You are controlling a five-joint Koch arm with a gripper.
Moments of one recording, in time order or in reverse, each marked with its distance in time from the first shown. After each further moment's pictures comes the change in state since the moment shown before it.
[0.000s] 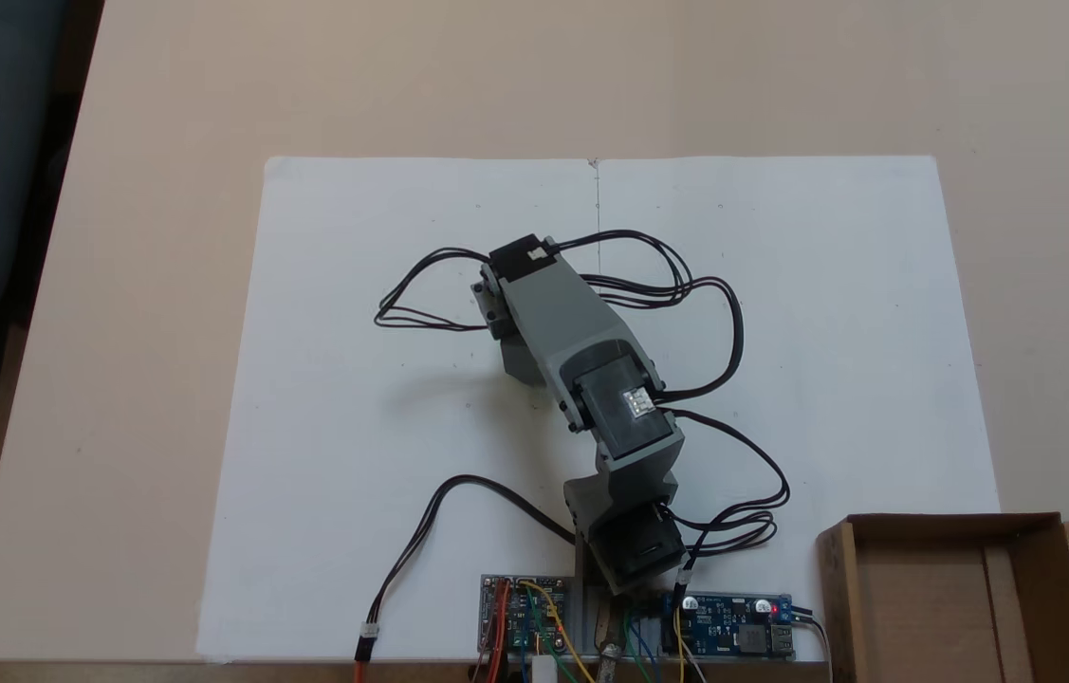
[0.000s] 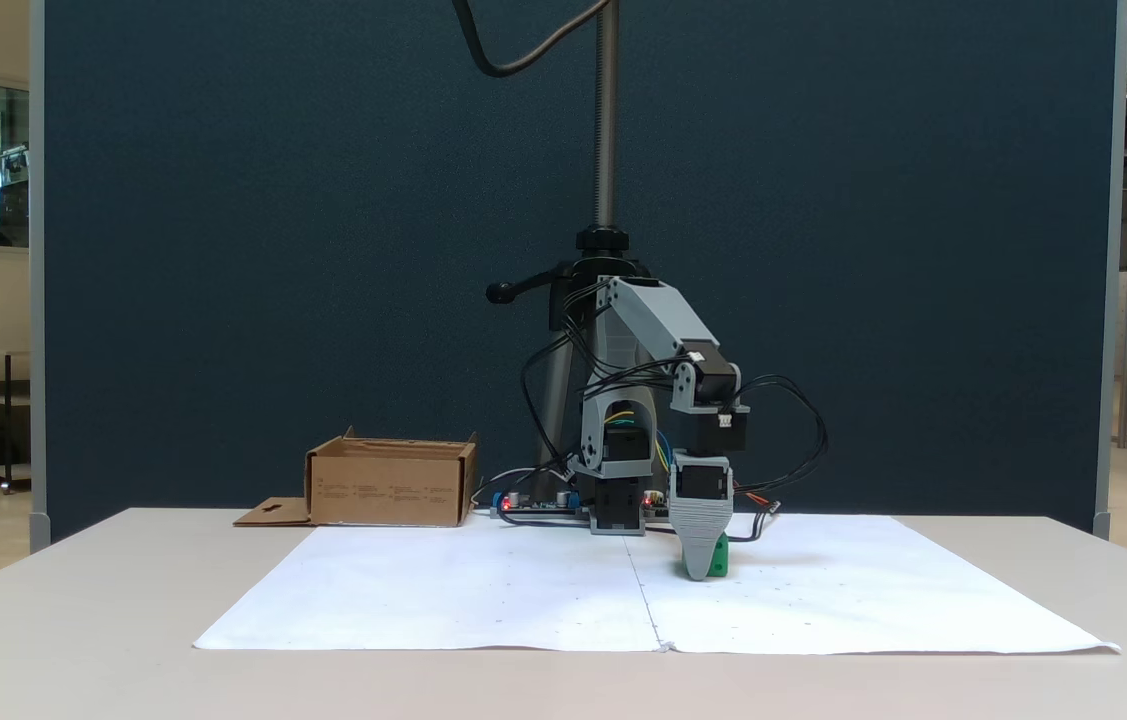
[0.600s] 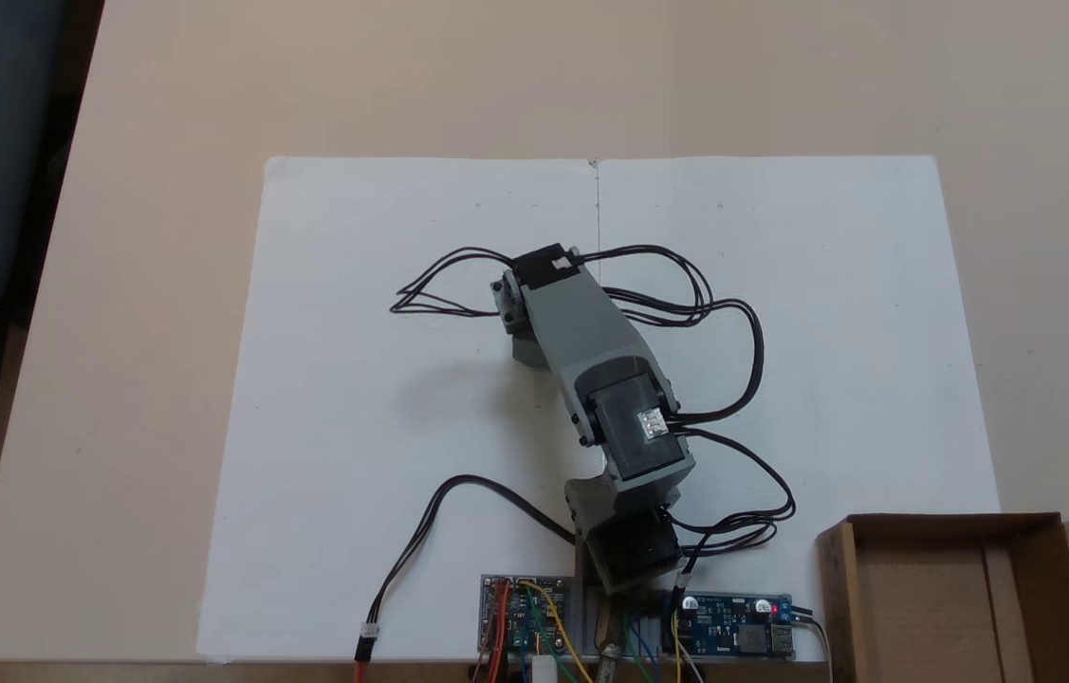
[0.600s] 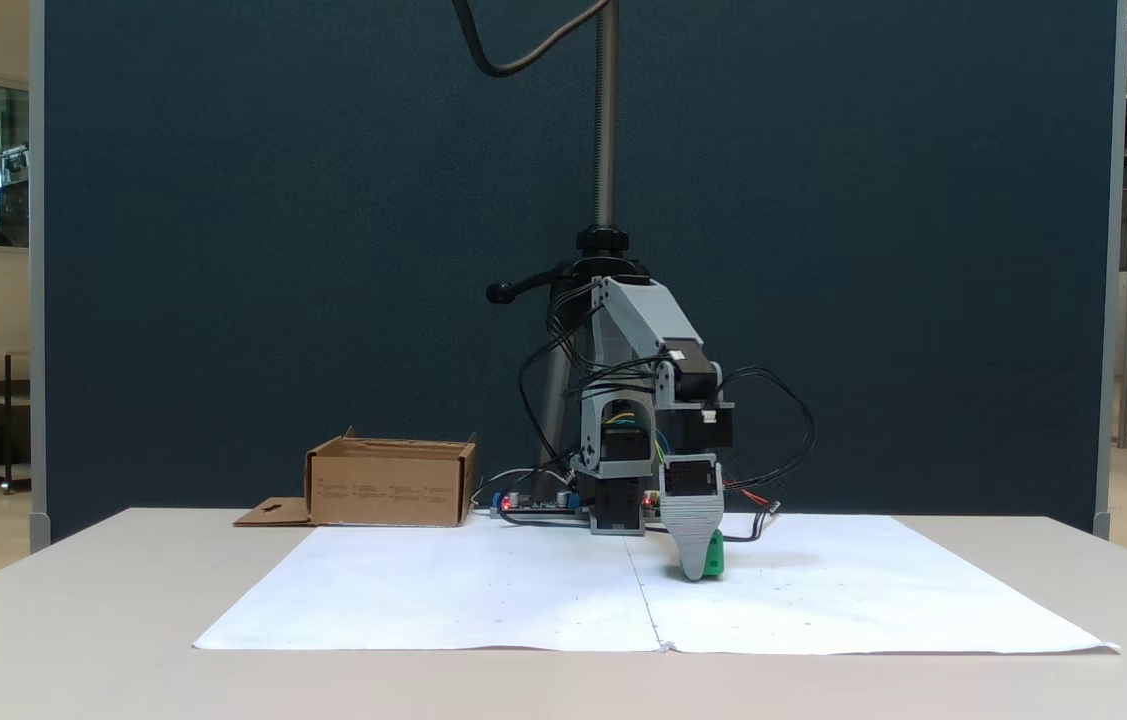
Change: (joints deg) arm 4.8 4.0 3.1 -9.0 -1.4
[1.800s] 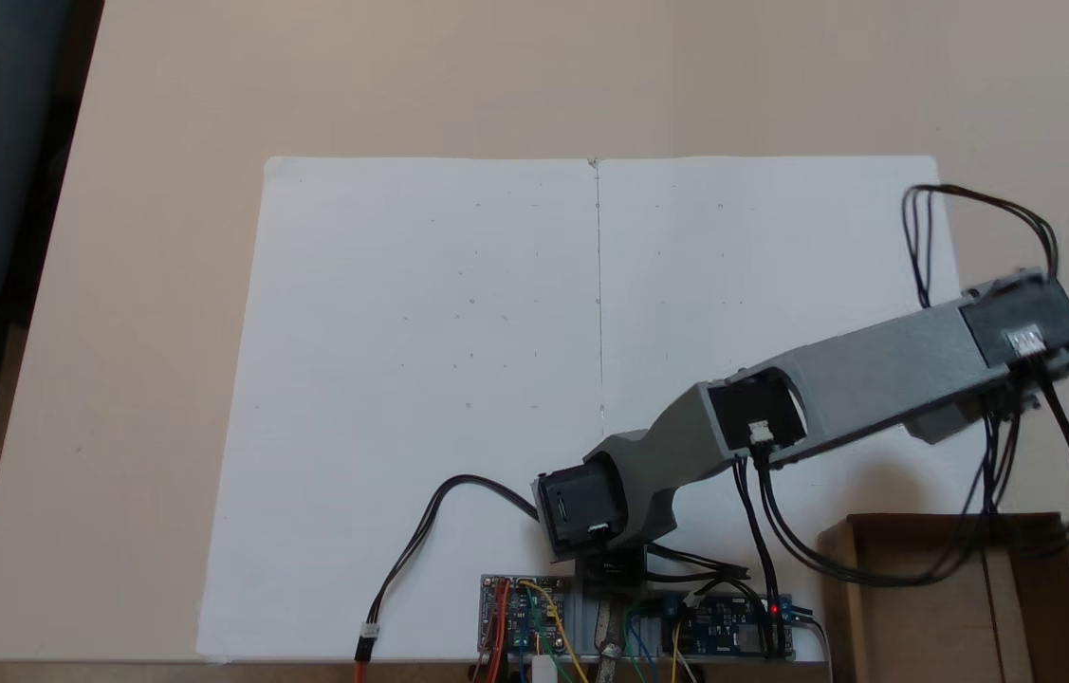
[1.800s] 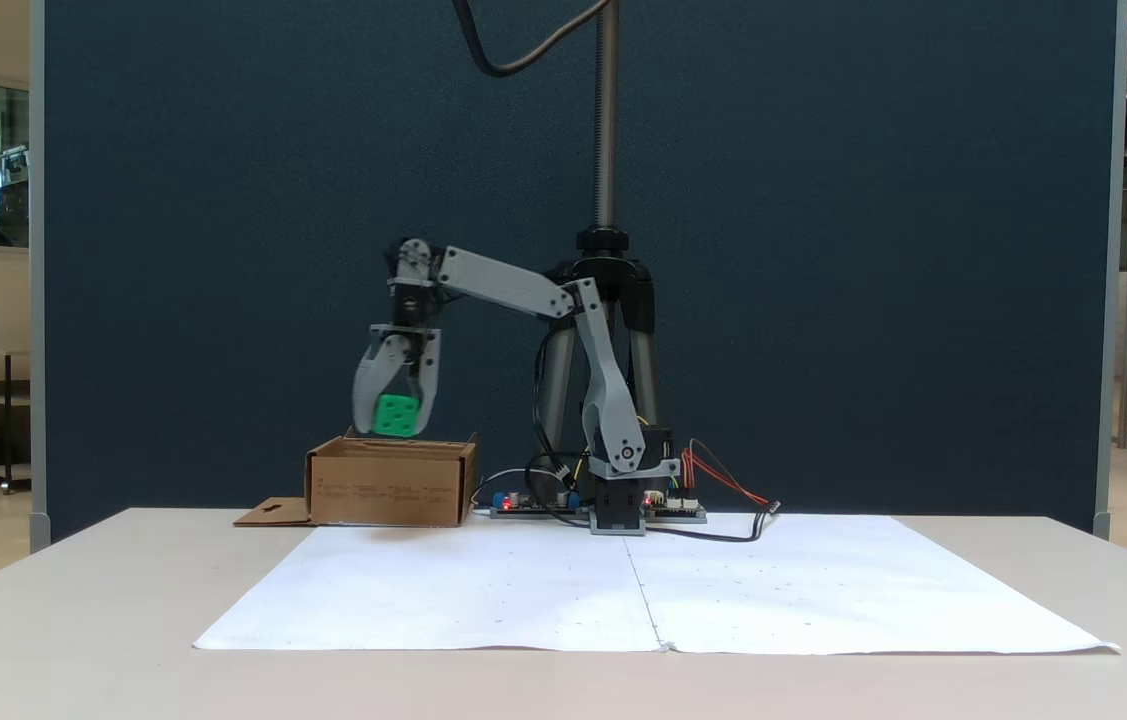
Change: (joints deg) arm 98.5 -18.2 -69.6 51.4 -36.8
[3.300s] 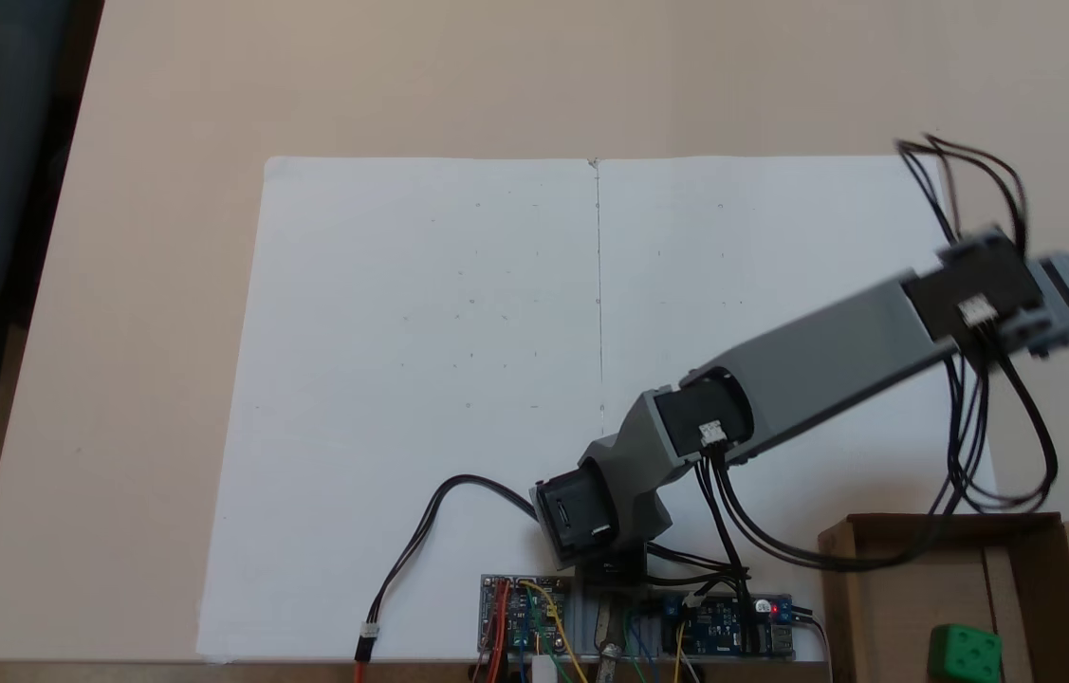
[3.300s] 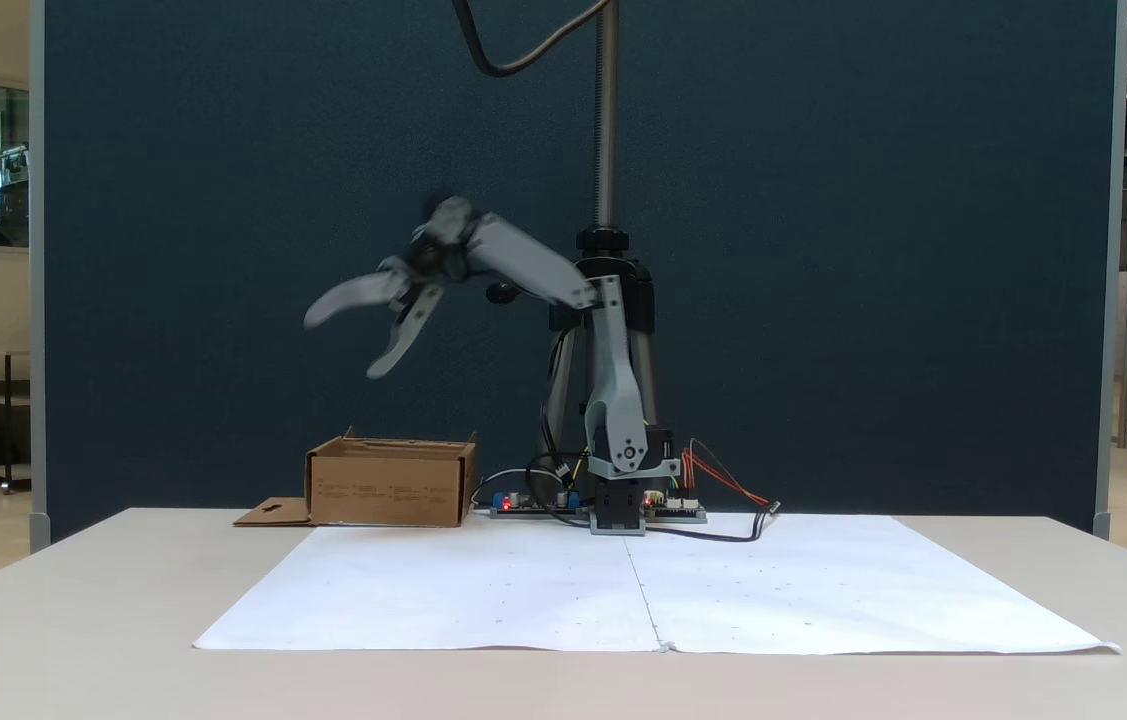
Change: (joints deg) arm -11.1 9.8 -4.4 -14.5 7.8
